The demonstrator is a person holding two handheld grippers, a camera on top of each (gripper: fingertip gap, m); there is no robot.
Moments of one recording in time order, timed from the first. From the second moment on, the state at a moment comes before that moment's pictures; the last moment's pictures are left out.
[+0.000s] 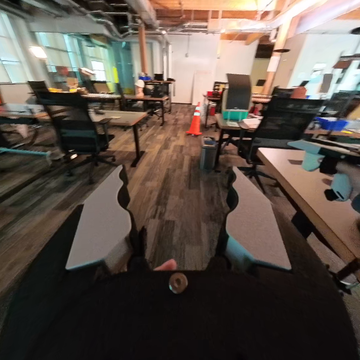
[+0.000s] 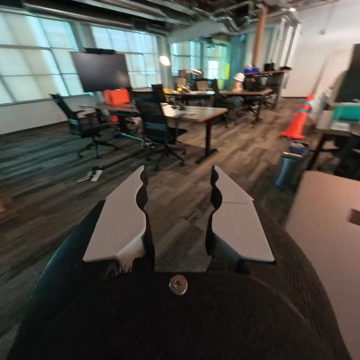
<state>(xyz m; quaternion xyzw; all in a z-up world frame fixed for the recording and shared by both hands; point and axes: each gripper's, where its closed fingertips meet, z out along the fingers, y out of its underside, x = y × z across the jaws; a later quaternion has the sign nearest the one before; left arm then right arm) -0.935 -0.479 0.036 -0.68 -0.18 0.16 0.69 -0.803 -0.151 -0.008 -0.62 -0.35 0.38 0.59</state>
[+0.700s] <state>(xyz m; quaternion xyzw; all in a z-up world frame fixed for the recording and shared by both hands) -1.058 -0.105 0.012 -0.67 0.06 -0.16 0.73 -0.668 0.165 -0.144 -0.86 -0.02 -0.03 0.51</state>
